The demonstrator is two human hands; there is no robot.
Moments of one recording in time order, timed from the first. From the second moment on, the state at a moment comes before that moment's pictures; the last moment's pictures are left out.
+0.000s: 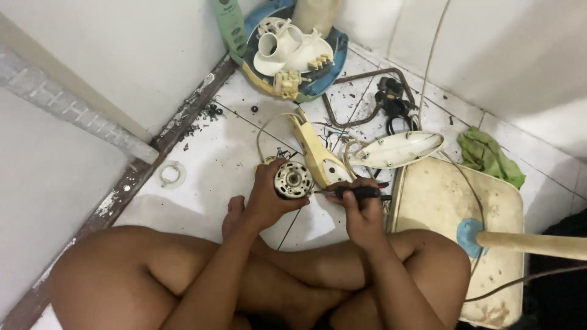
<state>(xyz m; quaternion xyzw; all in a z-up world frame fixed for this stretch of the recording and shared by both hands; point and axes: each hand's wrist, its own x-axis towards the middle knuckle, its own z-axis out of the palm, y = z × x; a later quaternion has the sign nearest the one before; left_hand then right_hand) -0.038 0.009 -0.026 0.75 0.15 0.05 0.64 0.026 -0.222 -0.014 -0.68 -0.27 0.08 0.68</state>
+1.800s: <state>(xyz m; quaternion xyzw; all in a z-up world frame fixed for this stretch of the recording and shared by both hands) -0.045 -0.011 0.000 0.80 0.17 -0.01 0.58 -0.006 -0.169 0.079 -0.93 -0.16 0.01 0.35</state>
